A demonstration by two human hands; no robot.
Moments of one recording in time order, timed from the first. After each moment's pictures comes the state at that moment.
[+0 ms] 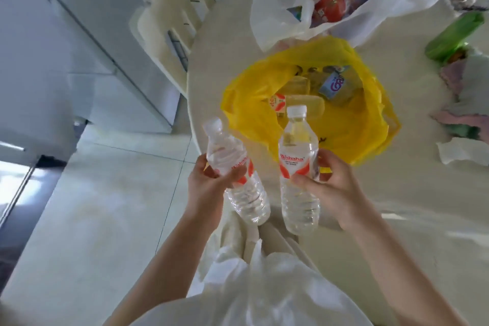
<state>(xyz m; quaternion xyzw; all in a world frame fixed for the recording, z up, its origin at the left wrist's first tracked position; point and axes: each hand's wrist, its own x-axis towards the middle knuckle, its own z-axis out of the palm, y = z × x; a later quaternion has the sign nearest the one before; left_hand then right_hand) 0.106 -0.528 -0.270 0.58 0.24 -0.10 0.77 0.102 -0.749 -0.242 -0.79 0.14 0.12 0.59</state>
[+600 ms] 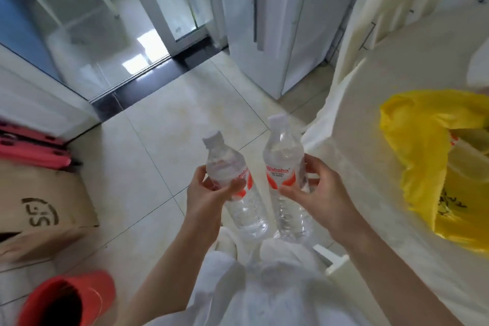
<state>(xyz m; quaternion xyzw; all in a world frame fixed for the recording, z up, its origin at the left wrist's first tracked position) -0.119 -0.408 -0.252 0.44 0.49 0.16 0.74 0.017 -0.555 -0.233 -0.79 -0.17 0.35 0.47</state>
